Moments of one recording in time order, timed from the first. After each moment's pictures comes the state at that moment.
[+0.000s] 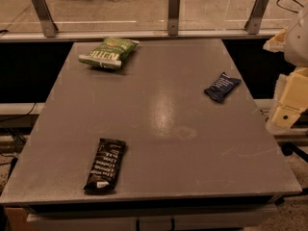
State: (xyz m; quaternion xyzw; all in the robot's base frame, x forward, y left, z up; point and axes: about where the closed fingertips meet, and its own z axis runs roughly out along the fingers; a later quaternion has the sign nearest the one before) arm 0.438 -0.217 0.977 -0.60 0.78 -0.03 0.16
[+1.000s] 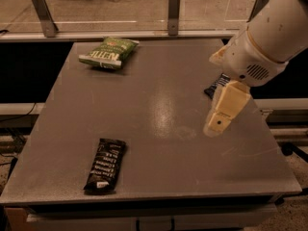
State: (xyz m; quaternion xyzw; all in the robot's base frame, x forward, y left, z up) arm 0.464 -0.120 0.936 -0.62 0.75 0.05 0.22
